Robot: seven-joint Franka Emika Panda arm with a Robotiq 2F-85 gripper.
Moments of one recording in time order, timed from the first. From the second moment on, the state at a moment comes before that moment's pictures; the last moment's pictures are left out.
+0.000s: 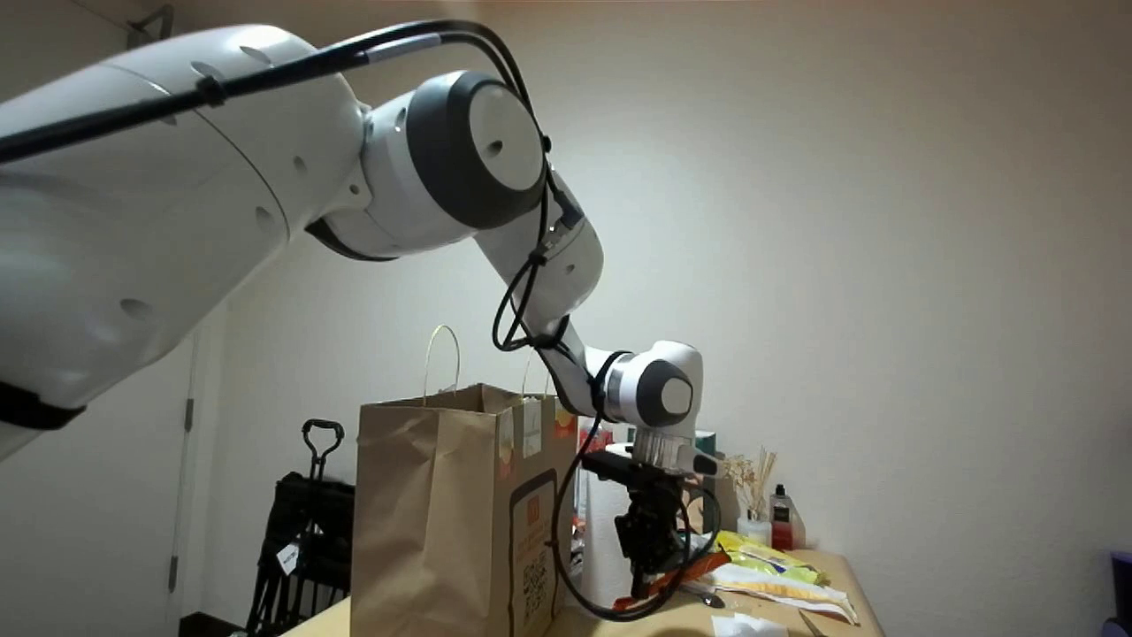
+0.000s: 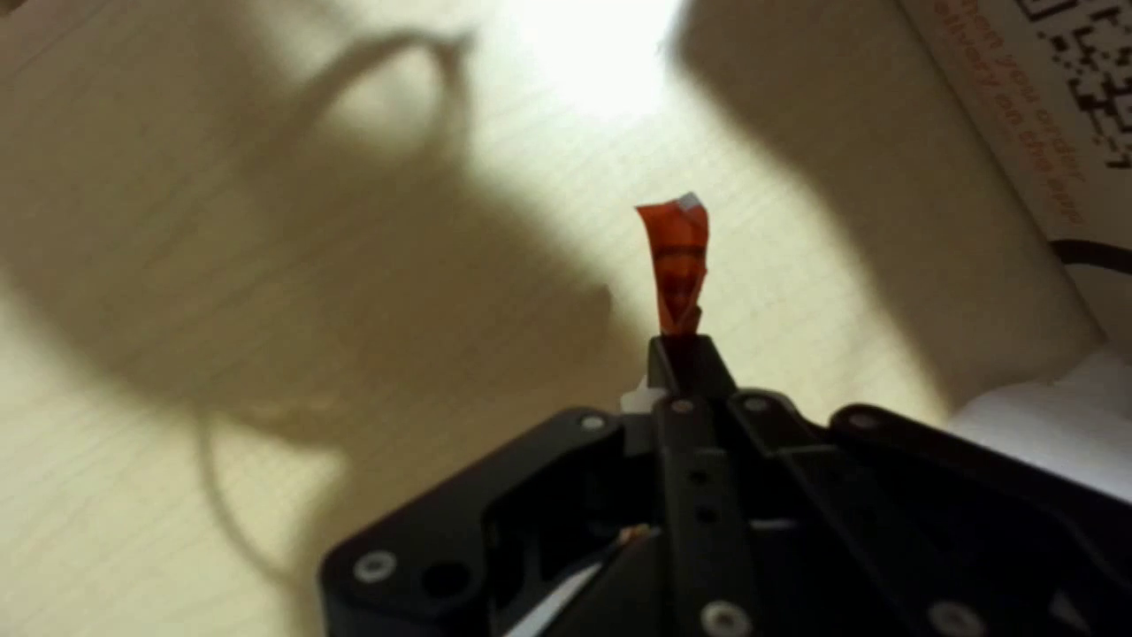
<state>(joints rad) -0.15 0.64 -0.13 -1.59 0.16 2.08 0.26</state>
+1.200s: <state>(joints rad) -0.05 0.36 -0.15 -1.71 -0.01 2.08 0.33</state>
